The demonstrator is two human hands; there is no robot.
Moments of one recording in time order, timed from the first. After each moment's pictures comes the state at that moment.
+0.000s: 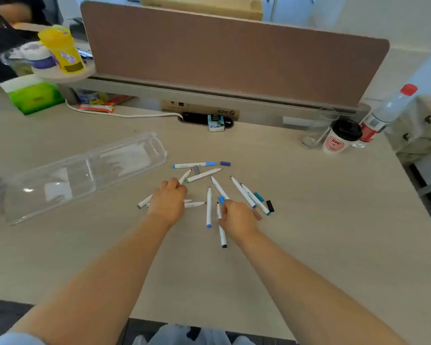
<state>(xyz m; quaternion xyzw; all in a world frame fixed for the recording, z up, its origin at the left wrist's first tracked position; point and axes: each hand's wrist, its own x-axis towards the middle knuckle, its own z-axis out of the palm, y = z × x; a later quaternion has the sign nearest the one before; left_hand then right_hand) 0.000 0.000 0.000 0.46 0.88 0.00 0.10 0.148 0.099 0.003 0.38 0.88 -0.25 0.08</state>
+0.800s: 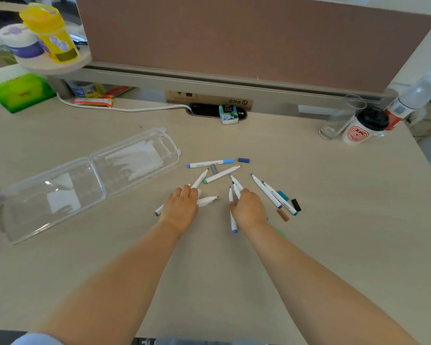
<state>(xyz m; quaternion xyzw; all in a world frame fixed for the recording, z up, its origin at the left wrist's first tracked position) -0.040 -0.008 -0.039 0.51 0.85 -0.04 0.09 0.083 0.099 -0.016 0.52 0.80 -0.28 0.07</state>
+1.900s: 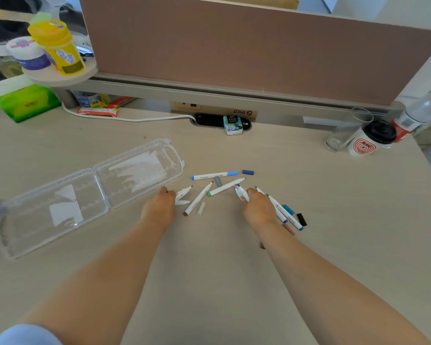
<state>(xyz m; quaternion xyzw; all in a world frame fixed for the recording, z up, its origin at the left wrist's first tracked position) -0.101 -0.012 -0.031 0.38 0.90 -0.01 0.20 0.072 0.136 -0.018 0.50 0.82 -0.25 0.06</state>
